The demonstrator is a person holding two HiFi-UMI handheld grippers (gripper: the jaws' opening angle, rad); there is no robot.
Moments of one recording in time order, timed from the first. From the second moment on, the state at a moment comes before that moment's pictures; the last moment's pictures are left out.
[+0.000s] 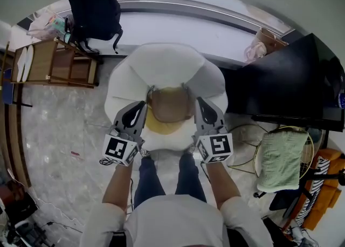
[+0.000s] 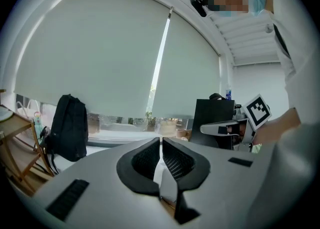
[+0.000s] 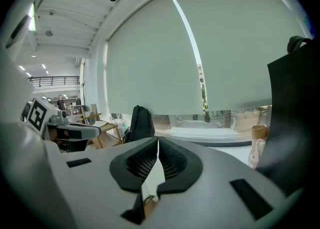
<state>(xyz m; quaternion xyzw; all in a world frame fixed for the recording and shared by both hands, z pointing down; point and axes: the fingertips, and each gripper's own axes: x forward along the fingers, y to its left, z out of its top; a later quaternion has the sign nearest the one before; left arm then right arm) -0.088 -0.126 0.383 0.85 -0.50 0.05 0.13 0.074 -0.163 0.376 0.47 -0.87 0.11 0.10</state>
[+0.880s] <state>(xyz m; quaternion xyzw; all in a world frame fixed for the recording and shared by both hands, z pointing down) -0.072 -0.163 0.507 0.84 -0.50 0.06 0.18 0.092 -0.191 0.520 0.47 -0.86 0.16 0.13</state>
